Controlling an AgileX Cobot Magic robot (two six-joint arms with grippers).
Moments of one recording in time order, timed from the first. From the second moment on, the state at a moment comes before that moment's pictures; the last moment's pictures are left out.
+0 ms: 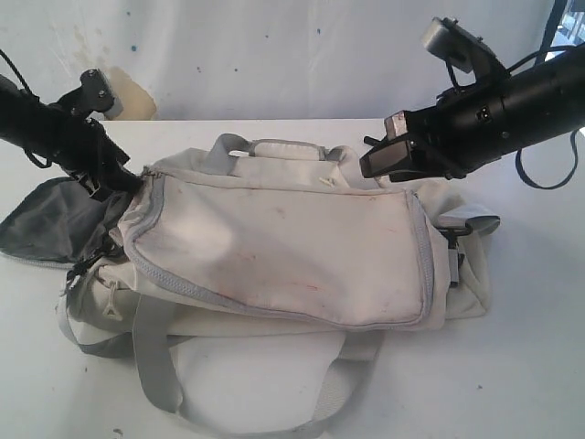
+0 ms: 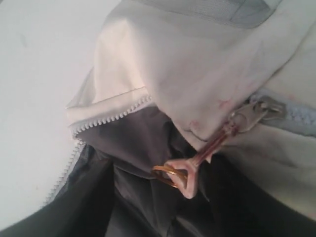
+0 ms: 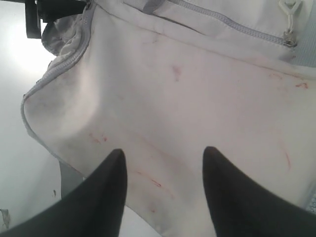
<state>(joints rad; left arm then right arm) 0.00 2.15 -1.58 -0.79 0.76 1.65 0.13 1.63 -1.16 0.96 0.88 -0.82</state>
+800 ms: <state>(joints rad) -0.04 2.06 -1.58 -0.79 0.89 1.47 0.13 1.66 -1.17 1.00 0.88 -0.84</state>
